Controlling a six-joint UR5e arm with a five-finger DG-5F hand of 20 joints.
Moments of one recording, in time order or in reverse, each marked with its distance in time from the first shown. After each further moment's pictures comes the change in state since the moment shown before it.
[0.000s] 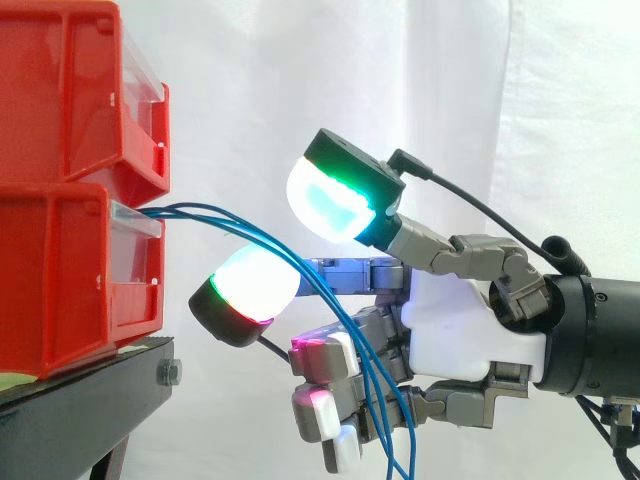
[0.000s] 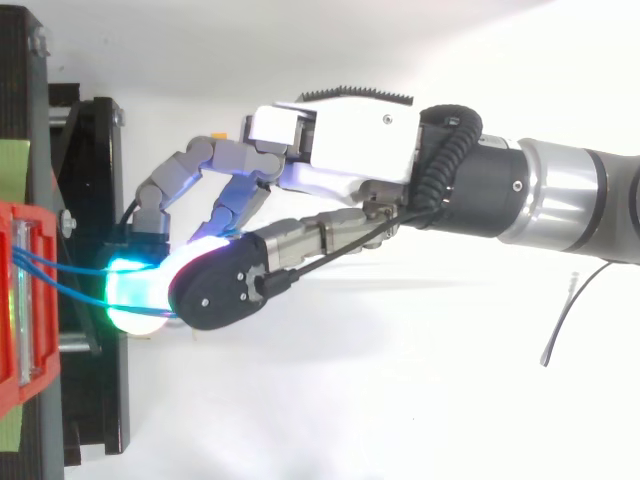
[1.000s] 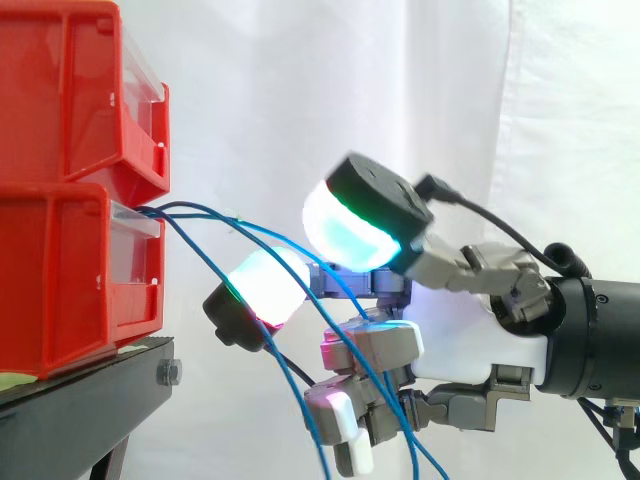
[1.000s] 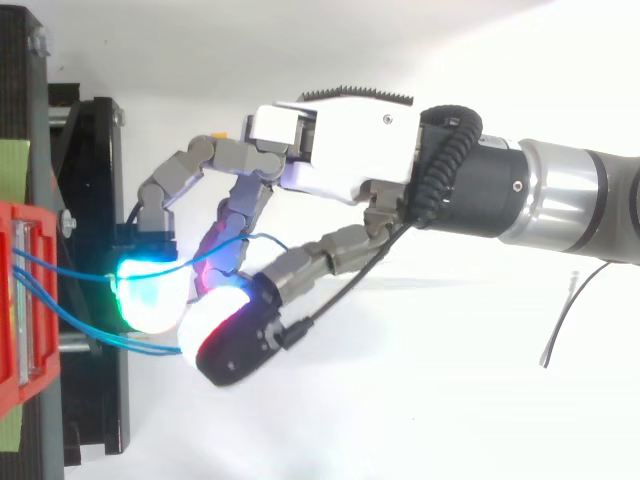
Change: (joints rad) arm 0.001 0.000 0.000 -0.010 0.007 0.007
